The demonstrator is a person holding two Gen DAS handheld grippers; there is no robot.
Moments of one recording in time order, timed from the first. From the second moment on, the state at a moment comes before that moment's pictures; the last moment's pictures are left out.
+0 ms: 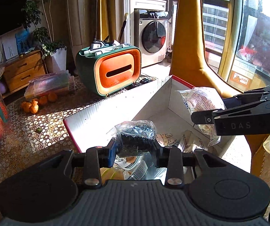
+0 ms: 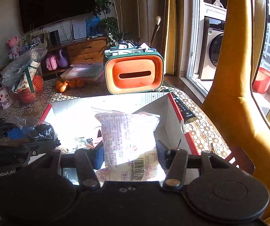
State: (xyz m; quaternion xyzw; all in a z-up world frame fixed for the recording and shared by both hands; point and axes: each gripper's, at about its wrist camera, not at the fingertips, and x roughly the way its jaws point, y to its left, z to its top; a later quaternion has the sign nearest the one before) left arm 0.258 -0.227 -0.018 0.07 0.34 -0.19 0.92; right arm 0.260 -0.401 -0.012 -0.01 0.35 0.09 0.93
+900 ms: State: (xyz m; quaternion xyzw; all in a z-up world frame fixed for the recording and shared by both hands) left arm 0.315 -0.247 -0.062 0.12 0.44 -0.20 0.86; right arm 0.305 -0.387 -0.065 -0.06 0.42 0.09 0.90
